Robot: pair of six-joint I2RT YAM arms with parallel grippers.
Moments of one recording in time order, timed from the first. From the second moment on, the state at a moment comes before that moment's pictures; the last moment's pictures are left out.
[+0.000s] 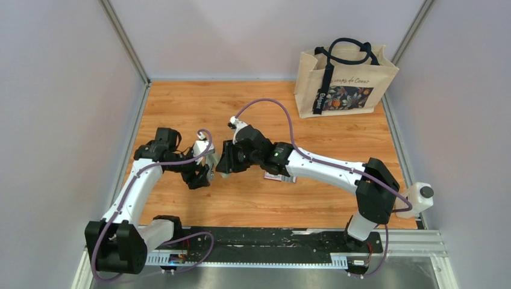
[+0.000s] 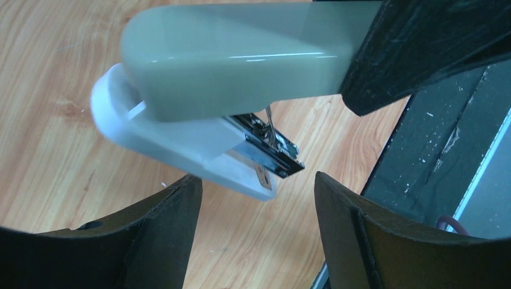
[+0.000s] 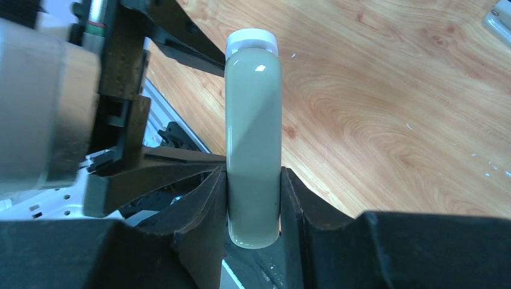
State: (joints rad) left arm -0.06 1.08 0.83 -0.99 0.73 0.85; right arm 1.04 1.68 1.31 -0.22 -0.13 0.77
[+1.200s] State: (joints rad) left arm -0.07 1.07 0.74 -0.84 0.65 0.86; right arm 1.00 1.67 1.25 -0.11 -0.25 0.86
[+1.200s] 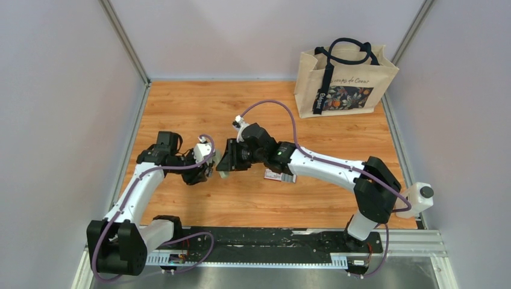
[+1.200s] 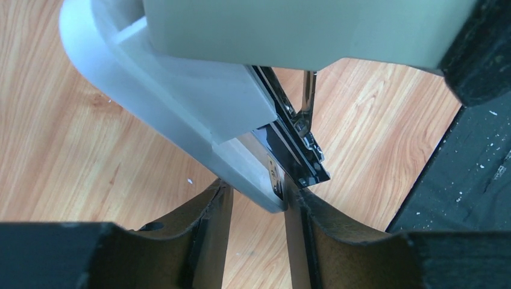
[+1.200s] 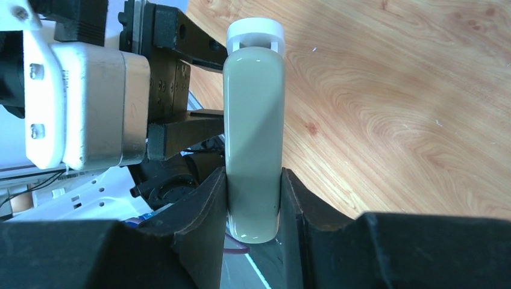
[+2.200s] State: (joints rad) left arm -0.17 0.95 0.53 -0.53 0.40 0.95; right arm 1.04 1.69 1.19 -0.22 -0.23 0.66
